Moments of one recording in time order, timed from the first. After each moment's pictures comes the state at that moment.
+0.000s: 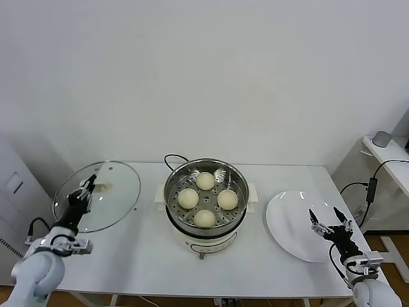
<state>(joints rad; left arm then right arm) 1.25 -1.04 -0.62 -1.81 1.06 -0.04 -0.03 -1.28 1.27 0.92 1.52 0.34 0.08 -0.43</state>
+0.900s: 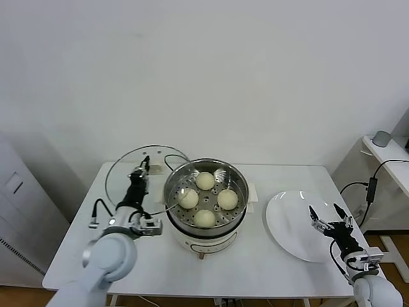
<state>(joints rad) 0.99 -1.06 -0.08 -2.03 1.23 0.51 0.23 -1.28 1.26 0.91 1.54 0.34 0.07 -0.42</state>
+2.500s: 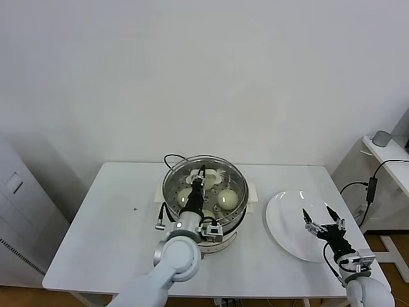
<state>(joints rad) 0.83 -1.30 0.23 -1.82 1.35 0.61 0.23 -1.28 1.28 0.89 1.53 0.32 0.07 -0.42</state>
